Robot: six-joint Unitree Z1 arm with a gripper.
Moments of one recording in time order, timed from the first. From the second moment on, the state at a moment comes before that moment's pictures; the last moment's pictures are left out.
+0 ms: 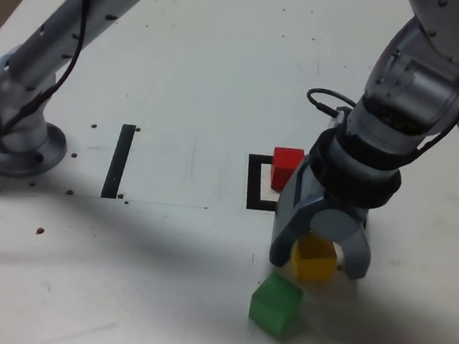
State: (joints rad) arm -0.32 2.36 -2.01 1.49 -0.11 -0.19
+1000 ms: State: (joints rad) arm -0.32 2.34 -2.05 1.55 -0.06 -0.17
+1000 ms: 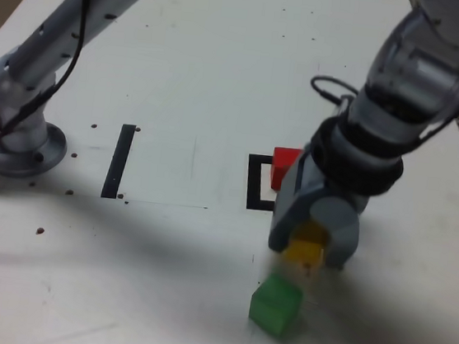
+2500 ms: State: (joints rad) arm -0.01 2.19 -1.87 1.52 -0.02 0.06
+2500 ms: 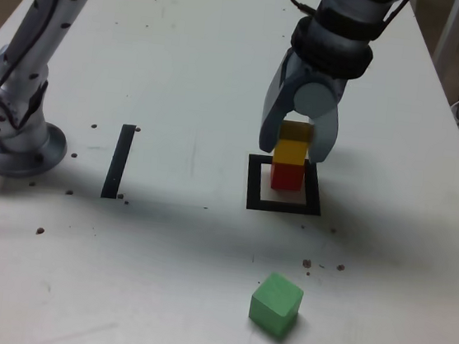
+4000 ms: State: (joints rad) arm -0.22 2.06 -1.89 1.55 0.07 -0.07
